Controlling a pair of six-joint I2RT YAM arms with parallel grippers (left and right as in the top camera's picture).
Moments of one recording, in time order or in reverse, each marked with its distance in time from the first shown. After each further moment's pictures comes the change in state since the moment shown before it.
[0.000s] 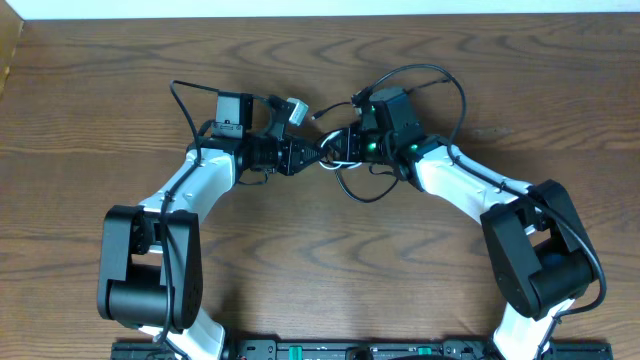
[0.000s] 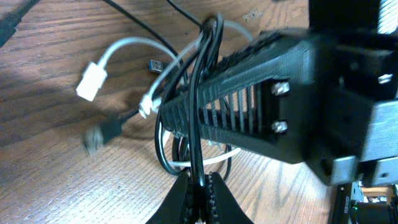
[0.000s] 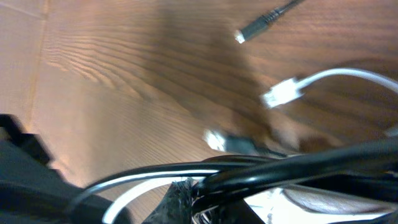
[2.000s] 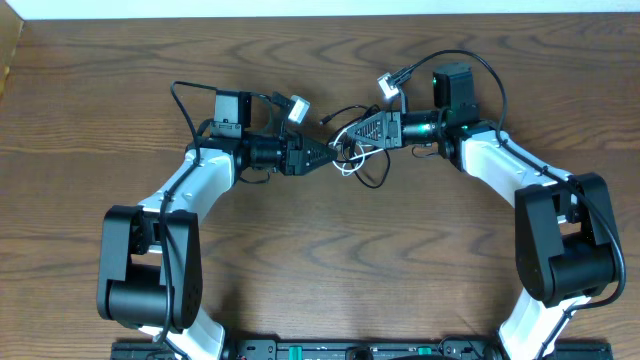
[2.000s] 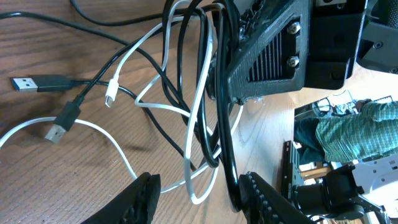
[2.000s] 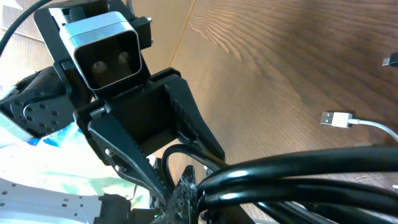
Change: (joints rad) left arm 0.005 0.000 0.000 0.043 0.238 -0.023; right arm -0.233 0.003 -0.001 0.083 -0.732 -0.094
